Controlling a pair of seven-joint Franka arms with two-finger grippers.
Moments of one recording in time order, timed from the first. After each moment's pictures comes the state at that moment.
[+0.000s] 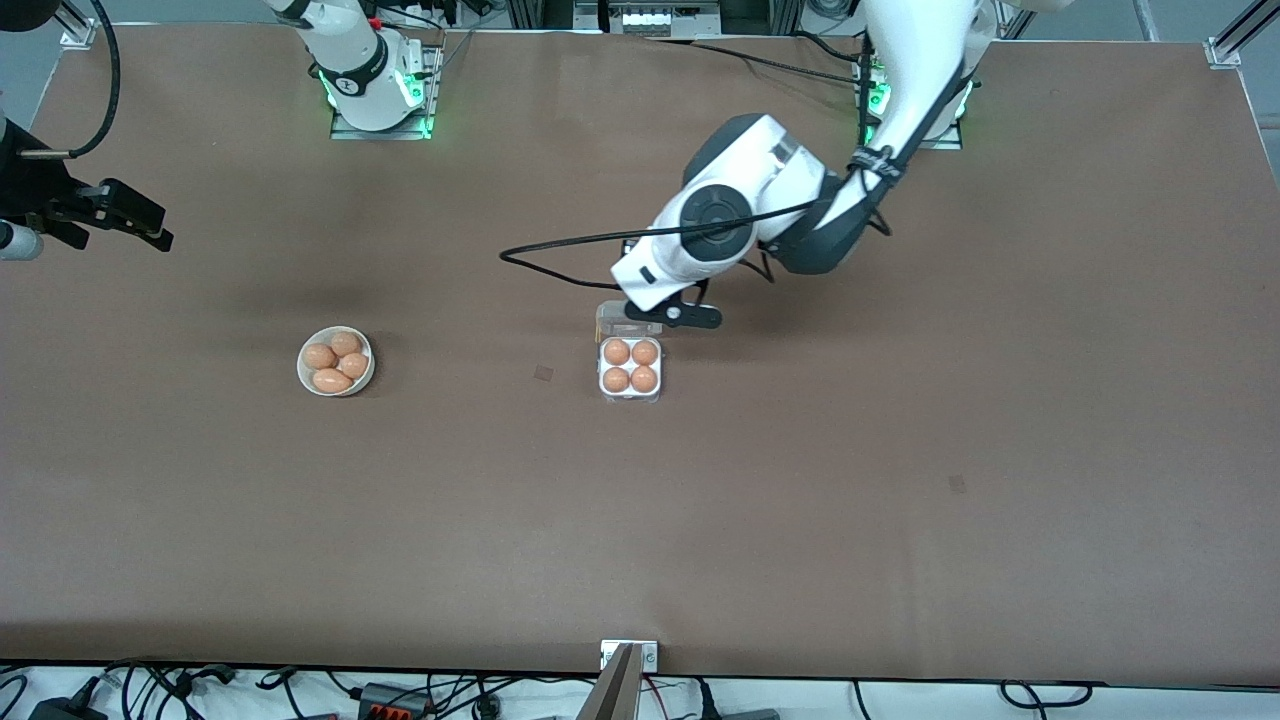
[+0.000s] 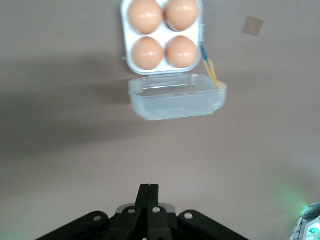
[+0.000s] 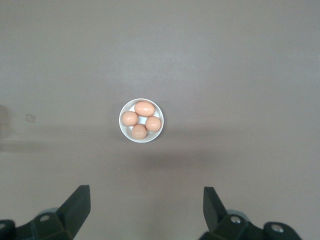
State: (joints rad) left arm -0.48 0.59 -0.31 -1.46 -0.21 1.86 -0.63; right arm -0.02 -0.07 -0.03 -1.74 0.00 1.68 -0.02
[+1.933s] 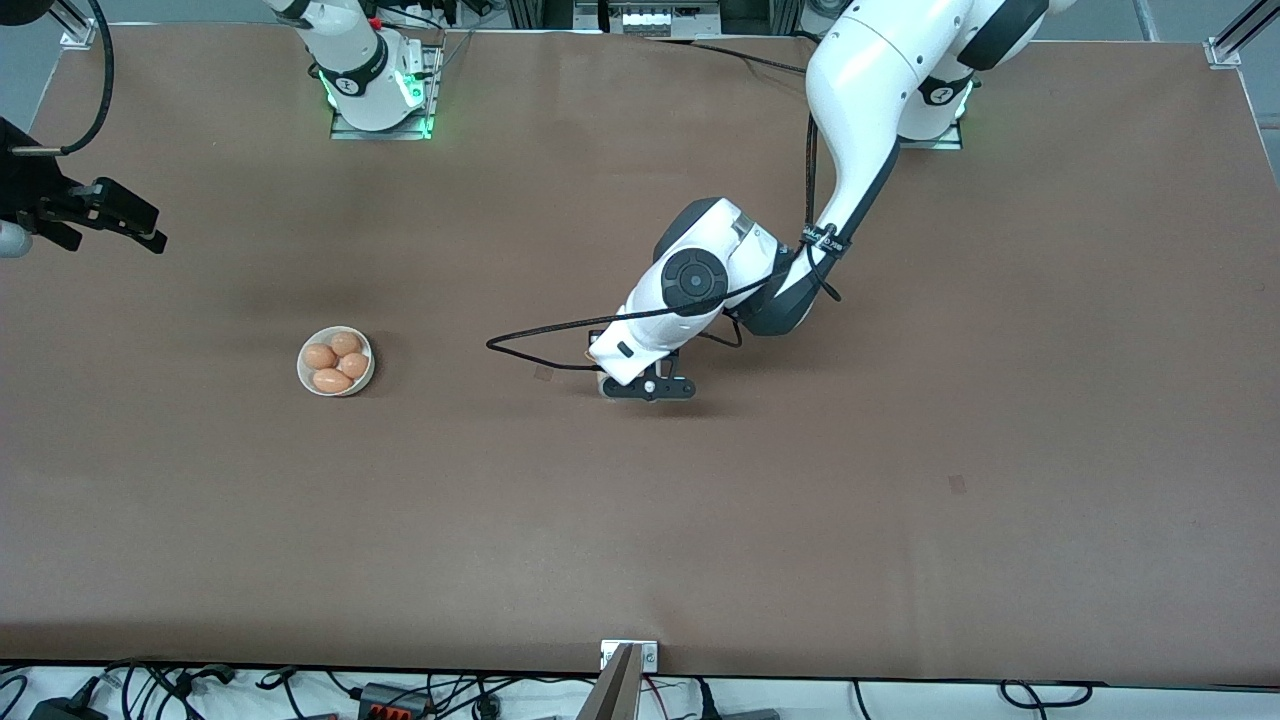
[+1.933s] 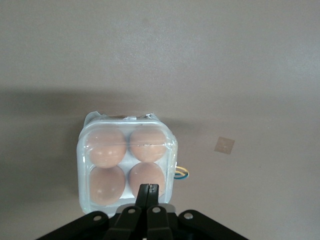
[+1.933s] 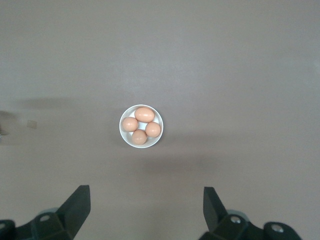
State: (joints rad) left arm -0.57 0.84 -0.19 -1.25 -0.18 2.16 -0.66; right arm -0.02 -0.07 -0.03 -1.74 0.00 1.70 -0.02
